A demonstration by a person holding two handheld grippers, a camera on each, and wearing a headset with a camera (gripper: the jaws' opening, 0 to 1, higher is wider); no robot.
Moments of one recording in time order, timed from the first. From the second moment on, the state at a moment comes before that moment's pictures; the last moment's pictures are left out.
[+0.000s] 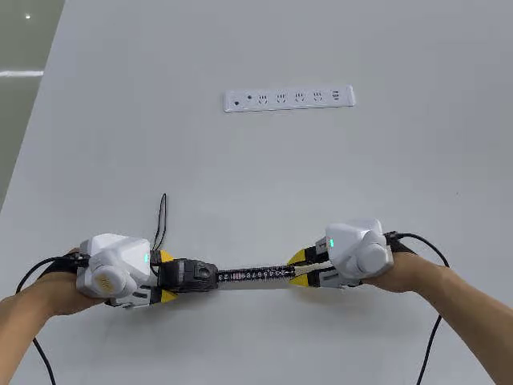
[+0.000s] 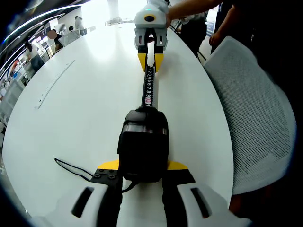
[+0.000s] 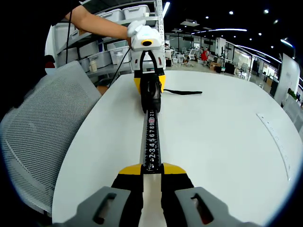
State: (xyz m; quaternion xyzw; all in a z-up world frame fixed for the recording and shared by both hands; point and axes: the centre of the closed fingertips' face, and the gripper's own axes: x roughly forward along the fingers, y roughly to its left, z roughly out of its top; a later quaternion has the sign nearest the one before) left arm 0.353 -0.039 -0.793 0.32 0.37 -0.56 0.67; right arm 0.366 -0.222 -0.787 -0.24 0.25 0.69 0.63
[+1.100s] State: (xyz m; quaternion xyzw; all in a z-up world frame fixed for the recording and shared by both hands) left arm 0.351 -0.038 -0.792 0.32 0.38 -0.55 0.67; right arm 0.366 -0.239 -0.783 -0.24 0.26 0.69 0.63
